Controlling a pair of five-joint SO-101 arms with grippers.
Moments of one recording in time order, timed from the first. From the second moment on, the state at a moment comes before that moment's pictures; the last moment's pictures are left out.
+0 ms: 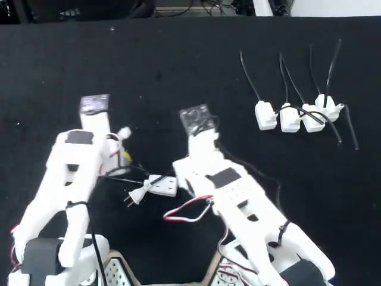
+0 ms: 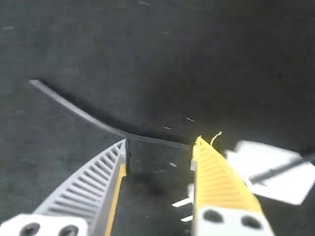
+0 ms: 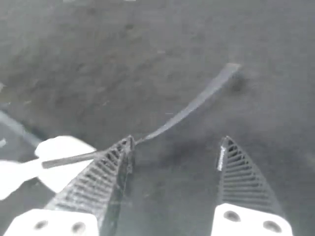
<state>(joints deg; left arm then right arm) -3.6 -22.5 45.9 62.1 6.7 -29.2 -32.2 67.9 31.9 -8.3</state>
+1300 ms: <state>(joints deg) -45.1 -22.5 55.5 36.8 38.1 -51.7 -20.4 50.4 48.2 53.4</state>
